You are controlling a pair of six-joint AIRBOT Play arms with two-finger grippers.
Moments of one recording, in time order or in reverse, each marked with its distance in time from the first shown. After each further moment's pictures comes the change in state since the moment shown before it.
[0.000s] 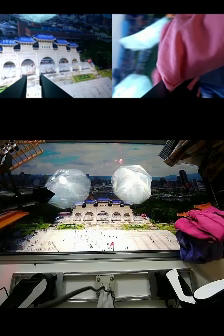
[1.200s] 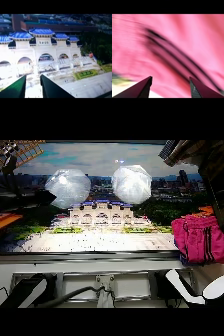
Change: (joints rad) left arm -0.013 0.000 0.001 -0.005 -0.036 0.047; right arm 0.170 -0.096 -0.088 -0.172 -0.024 -0.225
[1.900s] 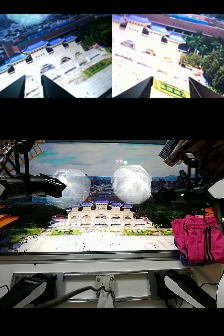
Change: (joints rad) left arm -0.241 -0.076 0.246 0.189 -0.023 0.095; right arm 0.909 -0.035 0.104 0.191 -0.128 -0.420
